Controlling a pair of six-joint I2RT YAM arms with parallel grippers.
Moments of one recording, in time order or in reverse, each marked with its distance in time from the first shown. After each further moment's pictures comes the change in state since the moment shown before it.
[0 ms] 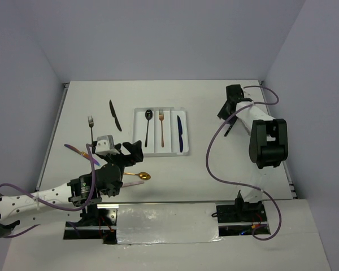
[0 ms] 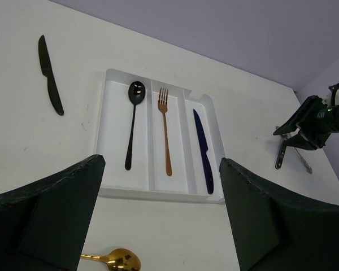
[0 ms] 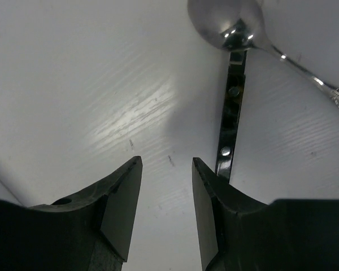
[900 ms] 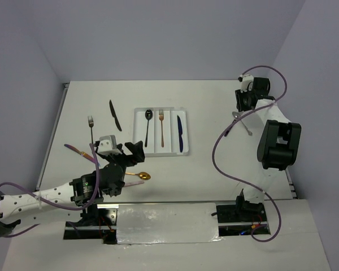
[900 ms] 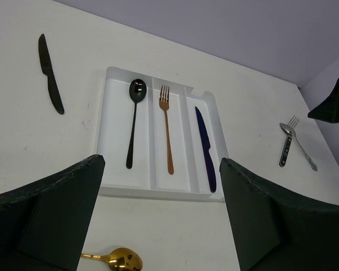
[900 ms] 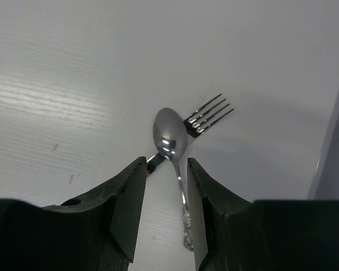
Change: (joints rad) left arm 0.000 0.023 0.000 0.008 0.001 0.002; right arm -0.215 -0.030 0.050 0.161 -0.391 -0.963
